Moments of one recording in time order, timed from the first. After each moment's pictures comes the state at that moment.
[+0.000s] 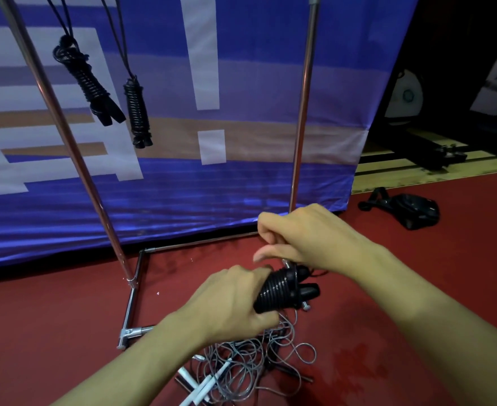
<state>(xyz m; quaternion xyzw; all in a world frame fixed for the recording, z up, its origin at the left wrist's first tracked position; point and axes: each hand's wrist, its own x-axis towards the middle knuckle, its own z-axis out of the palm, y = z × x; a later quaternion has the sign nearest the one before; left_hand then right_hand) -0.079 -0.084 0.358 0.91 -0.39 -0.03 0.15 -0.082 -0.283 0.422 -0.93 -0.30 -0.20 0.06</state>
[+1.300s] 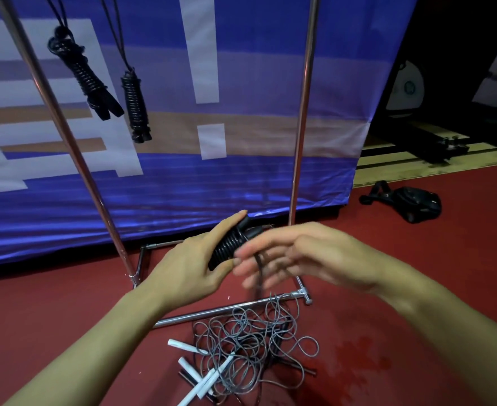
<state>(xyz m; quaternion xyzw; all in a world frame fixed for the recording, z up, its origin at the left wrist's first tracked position) -0.040 -0.035 0.365 0.88 -0.38 0.05 0.28 -0.129 -0.268 0.435 -0.74 -0.23 0.20 0.60</state>
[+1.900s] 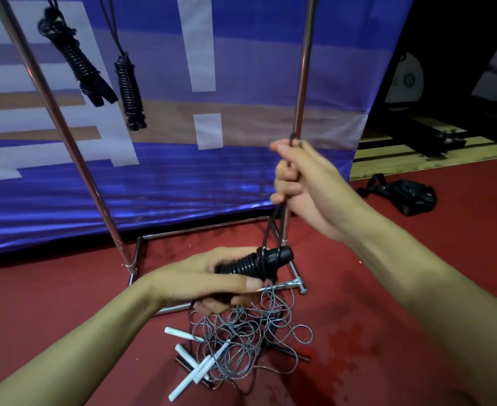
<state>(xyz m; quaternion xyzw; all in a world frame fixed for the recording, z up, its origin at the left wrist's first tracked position) -0.067 -0.046 0.378 0.65 -0.36 -0.45 0.50 -0.087 -0.260 0.454 -0.59 -0.03 -0.05 0.80</state>
